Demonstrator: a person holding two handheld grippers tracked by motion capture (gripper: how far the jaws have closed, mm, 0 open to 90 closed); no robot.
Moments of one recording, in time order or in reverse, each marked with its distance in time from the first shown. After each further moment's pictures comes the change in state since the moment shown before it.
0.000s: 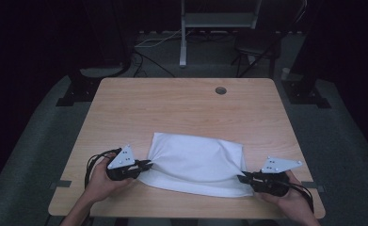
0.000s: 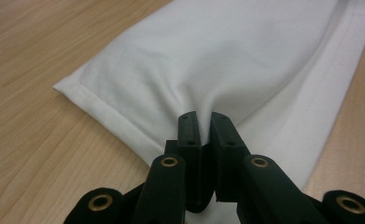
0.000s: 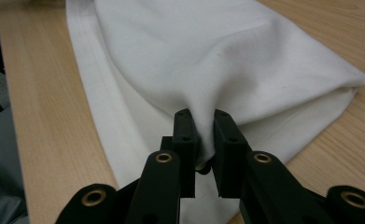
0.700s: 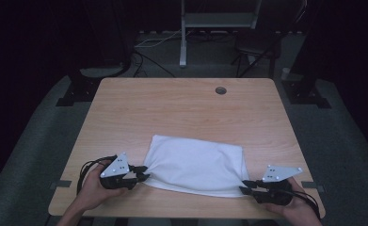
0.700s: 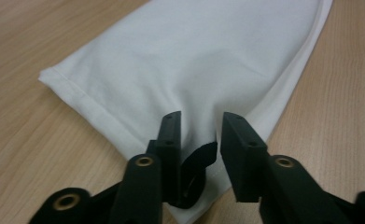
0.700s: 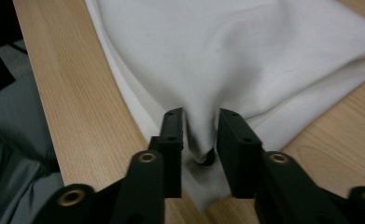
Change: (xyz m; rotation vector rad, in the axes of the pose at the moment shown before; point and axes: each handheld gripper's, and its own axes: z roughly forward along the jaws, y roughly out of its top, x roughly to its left) left arm -0.008 -0.010 -0.018 -0.017 -0.045 0.000; right arm 0.007 -0.011 -0.013 0.053 0.011 0.006
